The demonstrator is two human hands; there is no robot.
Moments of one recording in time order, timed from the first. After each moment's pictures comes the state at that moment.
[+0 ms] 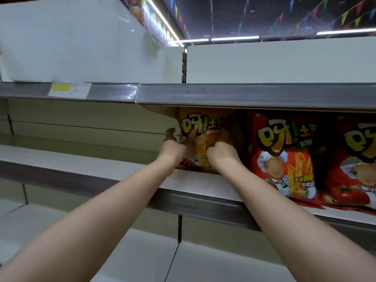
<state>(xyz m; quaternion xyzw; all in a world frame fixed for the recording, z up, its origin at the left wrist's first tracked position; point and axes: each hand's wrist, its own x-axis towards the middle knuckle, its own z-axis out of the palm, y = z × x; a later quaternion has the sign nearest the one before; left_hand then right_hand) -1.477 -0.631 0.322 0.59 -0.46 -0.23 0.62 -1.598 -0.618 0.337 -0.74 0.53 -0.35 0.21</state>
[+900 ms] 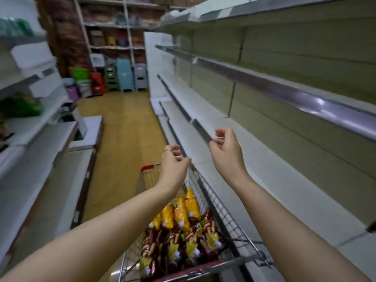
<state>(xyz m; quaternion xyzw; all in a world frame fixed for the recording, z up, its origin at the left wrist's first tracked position) -1.308 -0.255 0.132 0.75 -0.04 0.01 0.66 -1.339 -0.375 0.163 -0.83 0.07 -0.25 0.50</state>
